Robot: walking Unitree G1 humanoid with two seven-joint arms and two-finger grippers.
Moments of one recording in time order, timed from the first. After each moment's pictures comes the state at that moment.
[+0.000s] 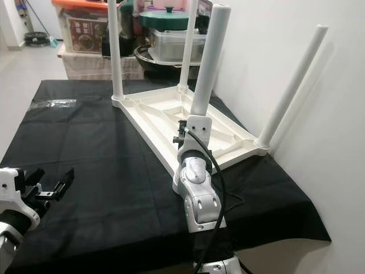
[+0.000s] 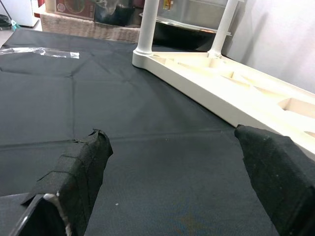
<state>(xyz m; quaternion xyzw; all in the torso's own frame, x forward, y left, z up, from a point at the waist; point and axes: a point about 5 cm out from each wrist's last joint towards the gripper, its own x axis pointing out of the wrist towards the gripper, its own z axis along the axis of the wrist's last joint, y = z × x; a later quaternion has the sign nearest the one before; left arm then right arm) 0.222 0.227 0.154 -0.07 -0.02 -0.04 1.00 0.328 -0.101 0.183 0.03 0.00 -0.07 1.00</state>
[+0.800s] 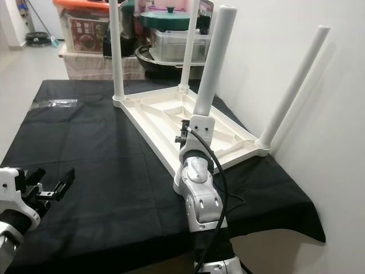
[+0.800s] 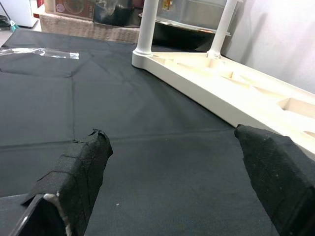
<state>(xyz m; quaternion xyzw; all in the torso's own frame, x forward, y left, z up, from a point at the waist) 0.223 0.227 0.154 -0.07 -0.02 -0.04 1.00 0.328 -0.105 0.185 0.04 0.01 -0.08 1.00</state>
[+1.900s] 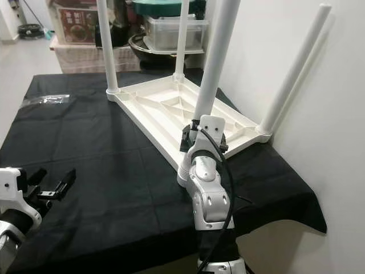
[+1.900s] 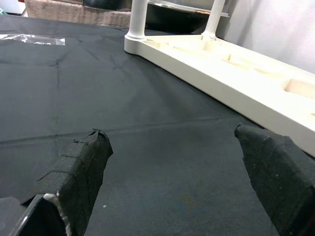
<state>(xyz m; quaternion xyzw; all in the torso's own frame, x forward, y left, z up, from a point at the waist) 0.225 0.227 0.151 -0.07 -0.02 -0.04 1.00 0.325 -0.120 0.195 0.05 0.00 -0.10 0.99</state>
